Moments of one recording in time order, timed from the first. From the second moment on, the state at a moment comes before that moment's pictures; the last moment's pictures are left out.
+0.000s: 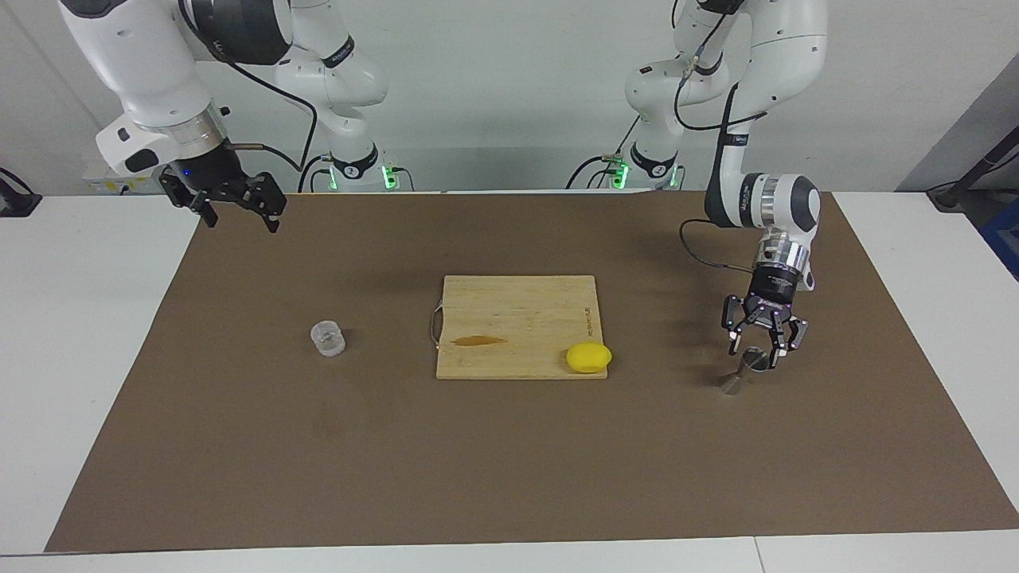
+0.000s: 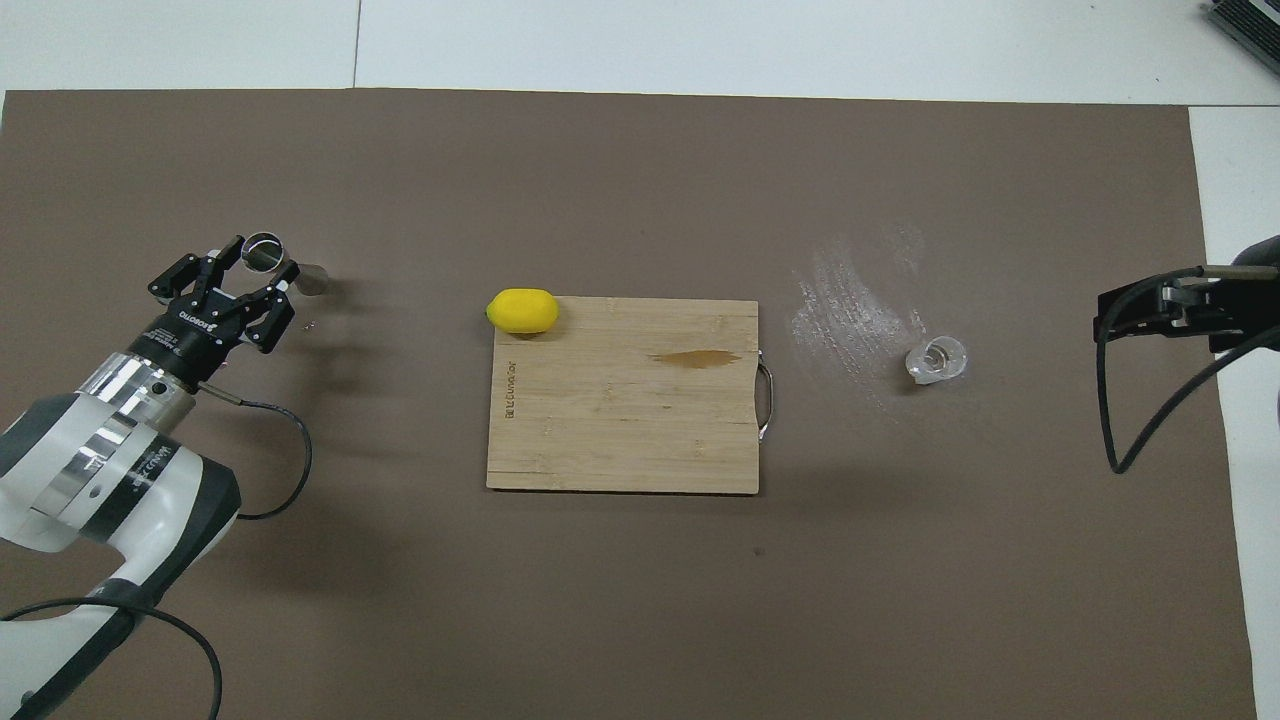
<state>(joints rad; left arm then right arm) 0.18 0.18 -0.12 -2.23 -2.21 2.46 -0.60 -0.03 -0.01 0.02 -1.62 -0.04 1.58 0.11</state>
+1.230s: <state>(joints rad) 0.18 0.19 -0.12 -2.23 -2.23 2.46 -0.60 -0.03 -0.01 0.02 -1.62 -0.04 1.58 0.11</state>
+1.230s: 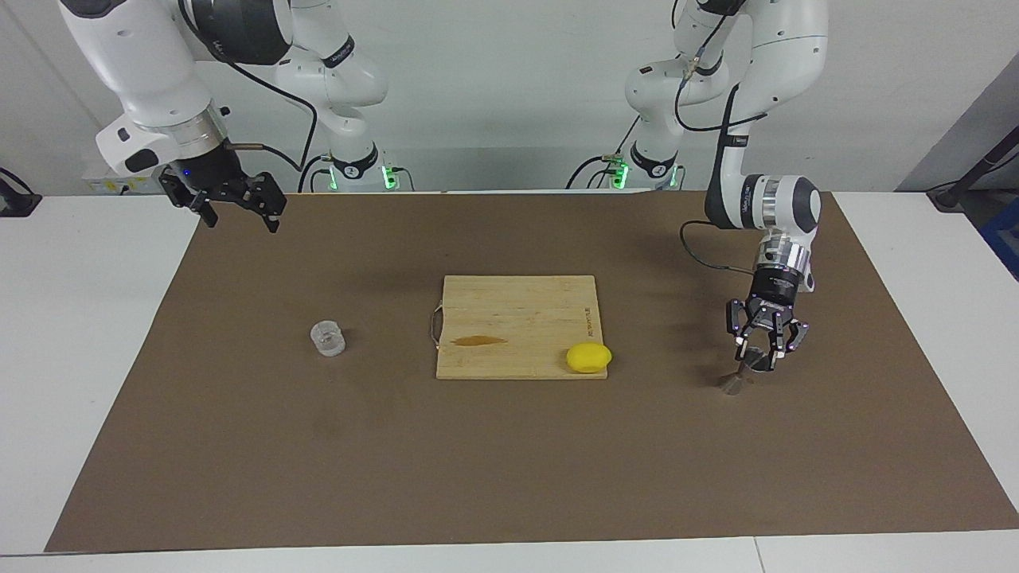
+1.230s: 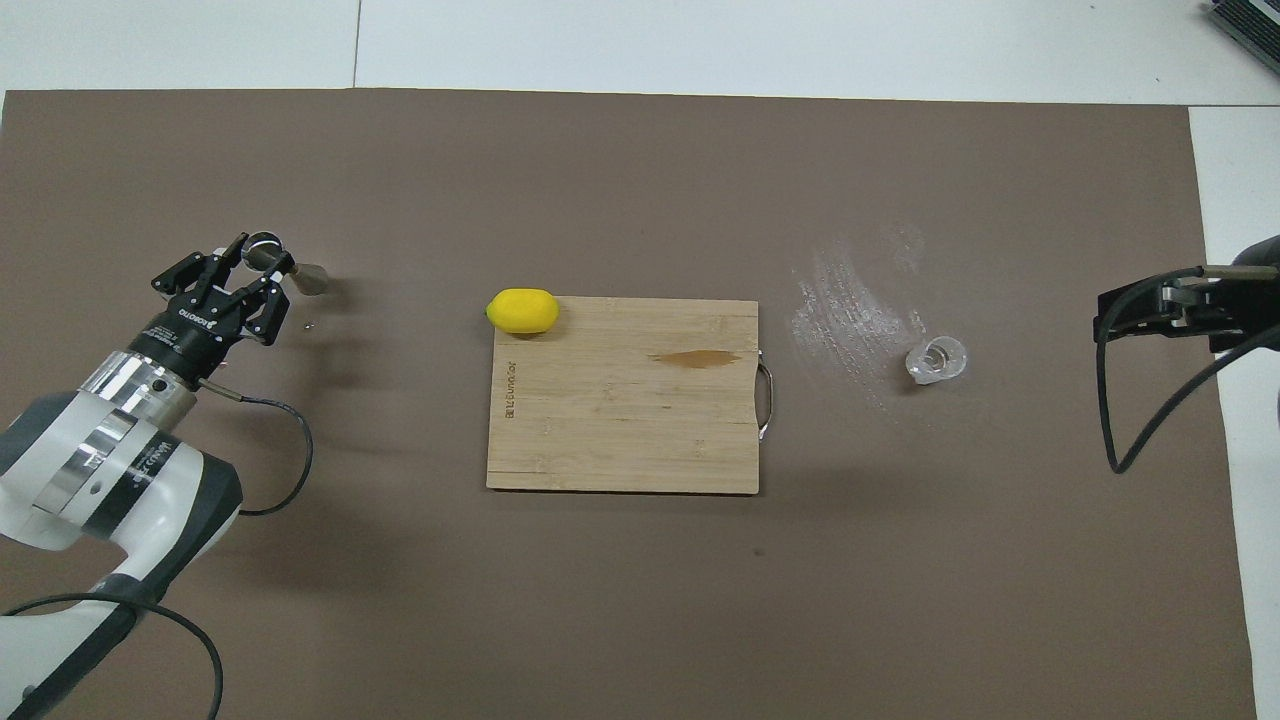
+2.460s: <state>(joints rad) 0.15 0.09 -0.46 -2.19 -2.23 2.39 -0.64 -0.03 -0.01 0.02 -1.62 -0.04 1.58 0.11</state>
